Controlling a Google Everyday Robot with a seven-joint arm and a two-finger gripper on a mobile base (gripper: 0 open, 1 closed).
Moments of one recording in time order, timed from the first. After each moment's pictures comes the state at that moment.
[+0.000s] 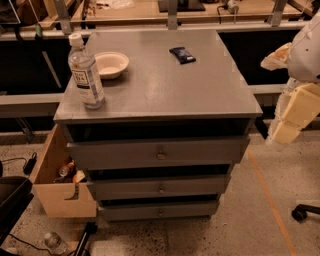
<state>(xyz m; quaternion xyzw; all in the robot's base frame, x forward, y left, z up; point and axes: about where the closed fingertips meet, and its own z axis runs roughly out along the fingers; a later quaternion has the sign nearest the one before) 0.435 -0.194 0.980 -0.61 0.77 0.03 0.19</state>
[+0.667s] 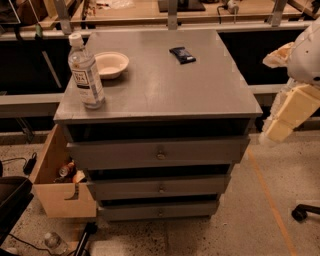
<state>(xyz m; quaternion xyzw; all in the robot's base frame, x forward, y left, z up) 0.446 -0.194 0.978 -0.59 0.77 0.03 0.22</state>
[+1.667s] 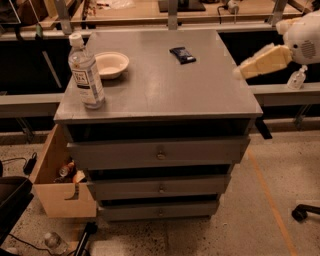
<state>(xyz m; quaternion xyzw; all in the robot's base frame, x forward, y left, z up) 0.604 -0.226 1.001 -0.40 0.78 0.08 0.49</state>
